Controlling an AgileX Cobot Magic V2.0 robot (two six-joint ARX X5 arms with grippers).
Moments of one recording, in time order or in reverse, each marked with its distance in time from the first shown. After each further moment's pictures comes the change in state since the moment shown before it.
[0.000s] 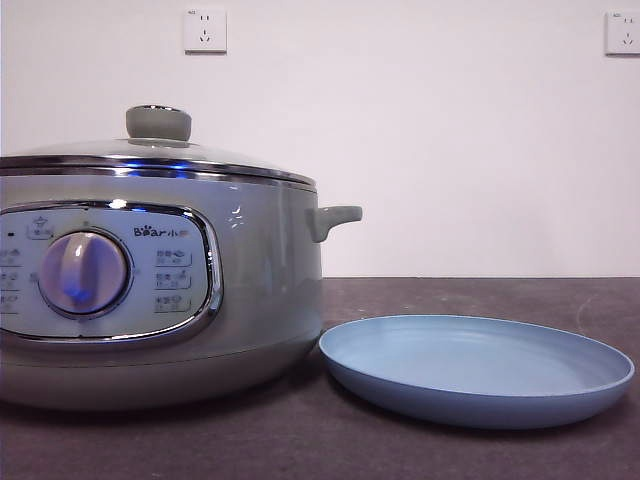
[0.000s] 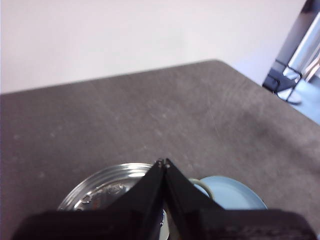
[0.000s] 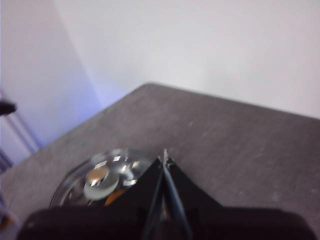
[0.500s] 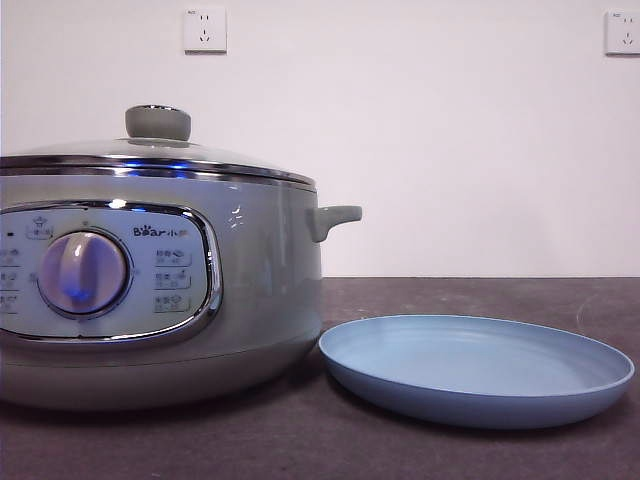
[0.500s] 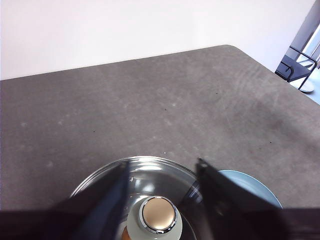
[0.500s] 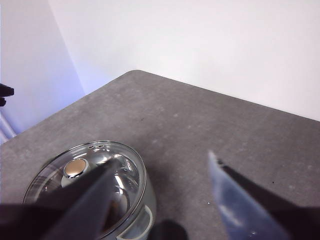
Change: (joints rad) left arm -0.017 0.058 0.004 0.002 -0.050 0.006; right arm 0.044 0.029 0.019 -0.017 0.106 -0.058
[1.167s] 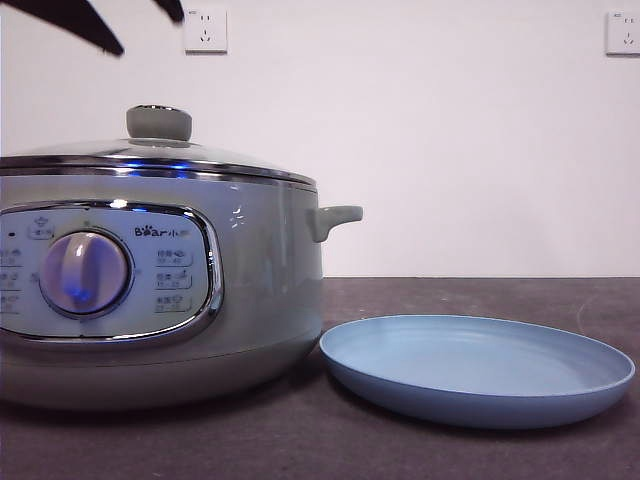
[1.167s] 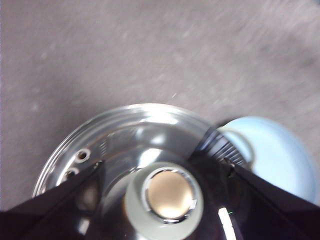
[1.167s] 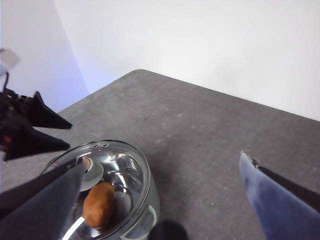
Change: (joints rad) left arm -0.122 0.261 0.002 -0.051 -0.153 0.017; right arm 0.013 0.000 0.000 0.000 0.000 0.000
